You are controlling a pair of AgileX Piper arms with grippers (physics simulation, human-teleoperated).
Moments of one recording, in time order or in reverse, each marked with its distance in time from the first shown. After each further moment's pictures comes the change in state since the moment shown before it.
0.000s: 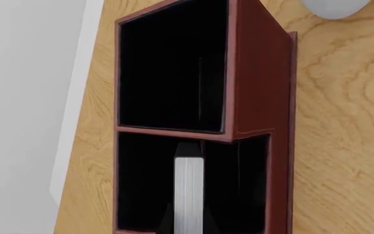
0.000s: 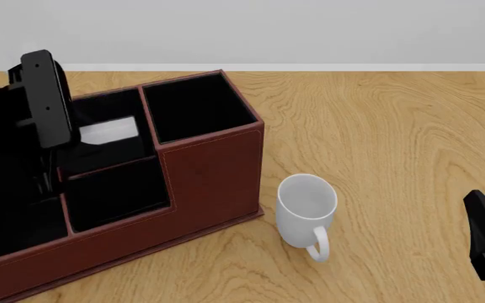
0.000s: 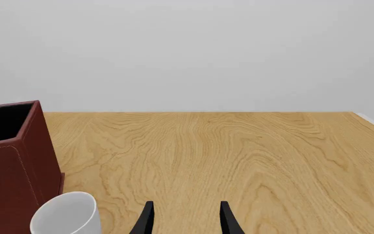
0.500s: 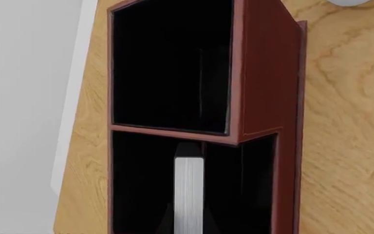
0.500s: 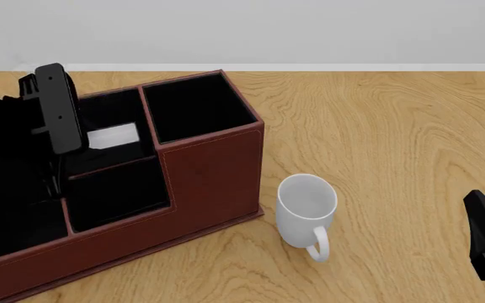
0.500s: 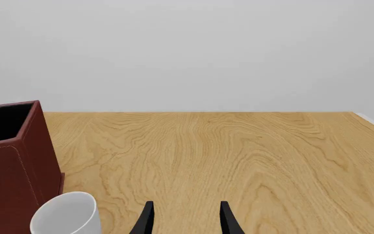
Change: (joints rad) left arm 0.036 0.042 0.042 -0.071 0.029; right arm 0.000 0.000 0.000 0.000 0.000
